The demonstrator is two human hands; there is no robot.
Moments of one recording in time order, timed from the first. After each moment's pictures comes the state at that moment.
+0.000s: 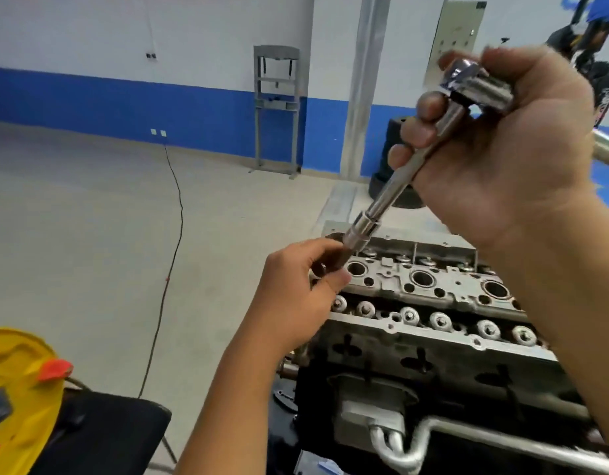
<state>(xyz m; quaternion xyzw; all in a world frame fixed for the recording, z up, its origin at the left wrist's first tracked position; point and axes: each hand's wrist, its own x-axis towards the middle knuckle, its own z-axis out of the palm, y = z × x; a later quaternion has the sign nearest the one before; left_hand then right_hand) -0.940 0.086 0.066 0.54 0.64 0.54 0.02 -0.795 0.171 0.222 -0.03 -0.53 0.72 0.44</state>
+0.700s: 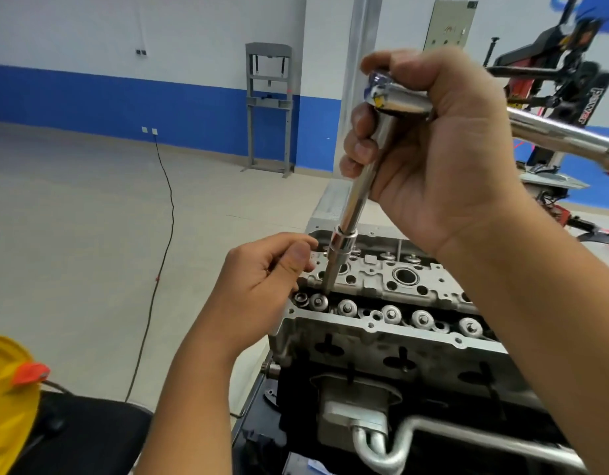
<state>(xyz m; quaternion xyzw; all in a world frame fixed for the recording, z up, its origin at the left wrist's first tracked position) -0.948 0.075 0.069 0.53 0.58 0.61 0.10 -0.808 0.166 0.211 -0.02 -0.60 0.68 0.42</state>
